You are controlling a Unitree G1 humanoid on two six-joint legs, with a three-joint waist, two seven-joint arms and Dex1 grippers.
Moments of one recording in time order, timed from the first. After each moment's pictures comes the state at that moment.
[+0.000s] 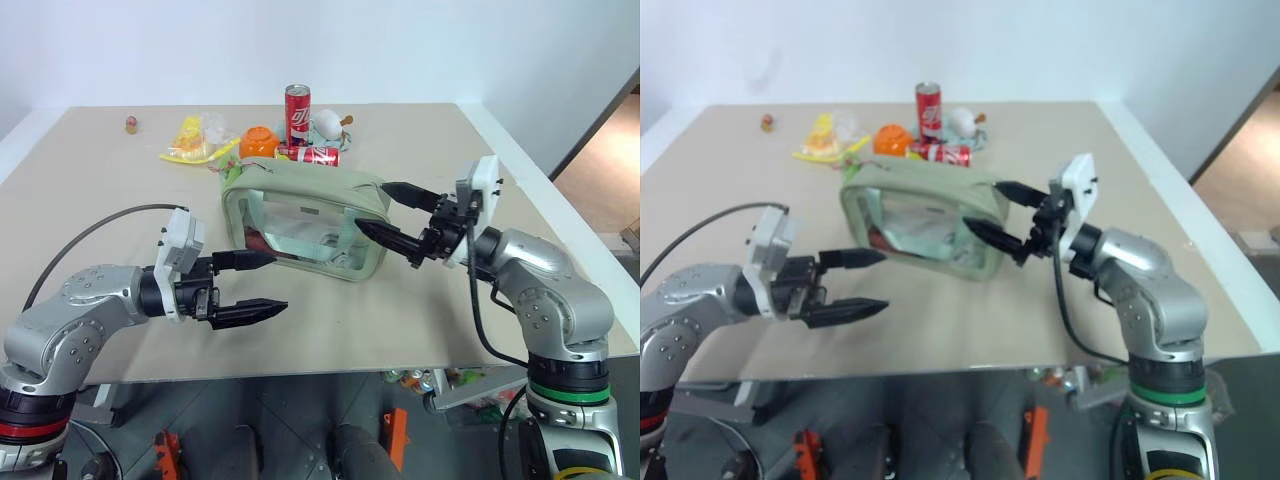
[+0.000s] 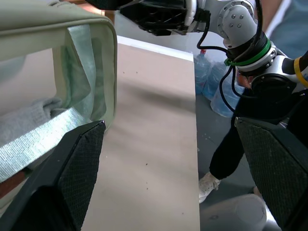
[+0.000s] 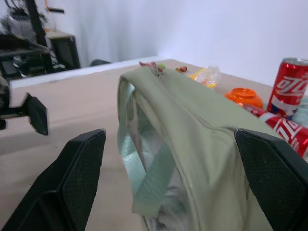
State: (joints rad) left arm -0.32 0.74 0.09 -0.40 -0.86 0.68 -1.03; right arm -0.52 -0.51 -0.11 -0.28 0.54 0.60 0.78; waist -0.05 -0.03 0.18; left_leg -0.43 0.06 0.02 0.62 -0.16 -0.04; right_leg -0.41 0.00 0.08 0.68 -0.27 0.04
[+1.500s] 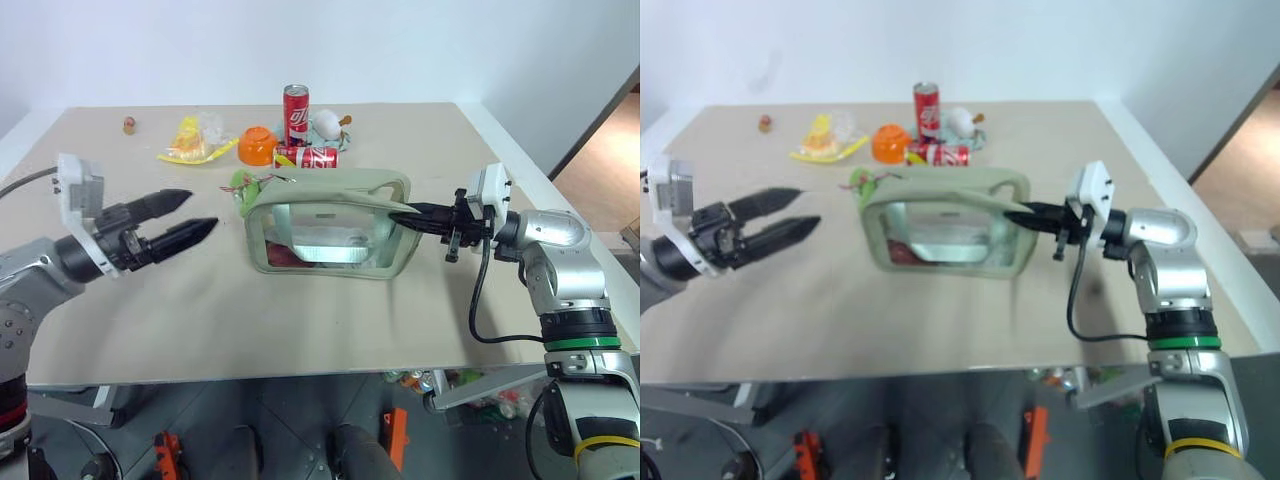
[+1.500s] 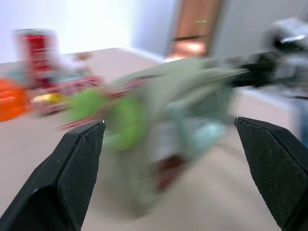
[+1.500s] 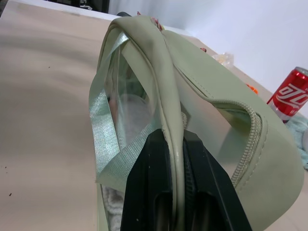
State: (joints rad) left arm -0.36 0.76 0.37 -0.15 -0.81 0.61 -0.82; right arm -0.70 -0.66 -0.04 0.30 0.38 0.01 1.26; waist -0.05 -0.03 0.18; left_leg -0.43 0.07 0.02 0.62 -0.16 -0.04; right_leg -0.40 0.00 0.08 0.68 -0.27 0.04
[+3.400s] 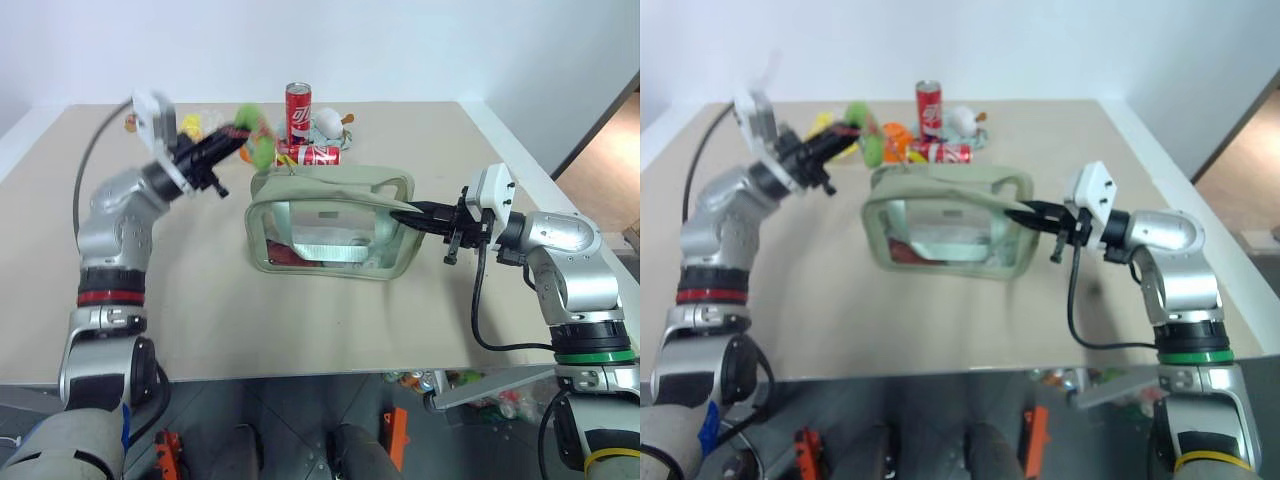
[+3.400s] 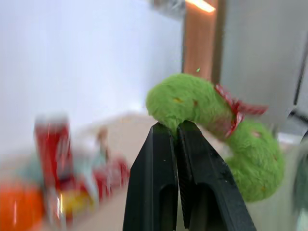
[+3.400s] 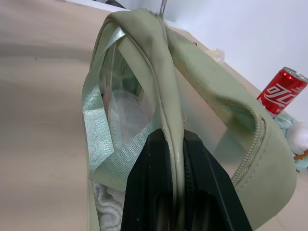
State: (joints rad) left arm -1.01 0.45 0.16 0.41 -0.49 0.20 -0.99; right arm -0.63 -0.71 -0.04 0.14 0.36 0.08 1.15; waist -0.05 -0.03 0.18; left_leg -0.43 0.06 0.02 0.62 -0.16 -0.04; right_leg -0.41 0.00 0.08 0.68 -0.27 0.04
